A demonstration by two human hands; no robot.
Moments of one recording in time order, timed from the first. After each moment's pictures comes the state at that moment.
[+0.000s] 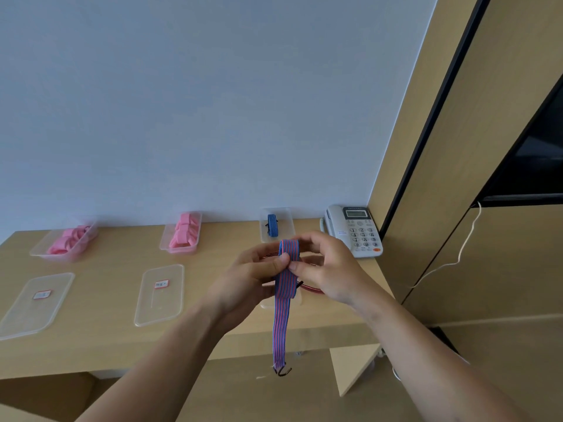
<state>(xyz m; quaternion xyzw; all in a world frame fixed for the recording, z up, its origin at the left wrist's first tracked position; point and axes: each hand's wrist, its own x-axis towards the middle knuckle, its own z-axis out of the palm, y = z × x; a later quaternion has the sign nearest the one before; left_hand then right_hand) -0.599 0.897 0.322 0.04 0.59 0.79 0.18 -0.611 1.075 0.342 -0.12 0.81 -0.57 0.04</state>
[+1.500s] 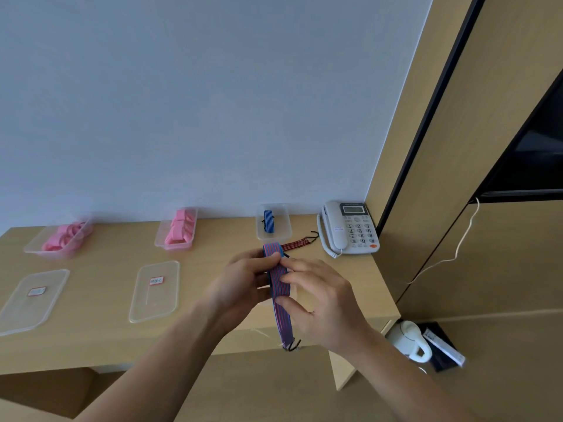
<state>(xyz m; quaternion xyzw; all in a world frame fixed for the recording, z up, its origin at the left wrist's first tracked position) -0.604 0.908 0.312 -0.07 0.56 0.81 0.19 -0.585 1.082 0.289 -0.32 0.81 -0.39 -0.30</state>
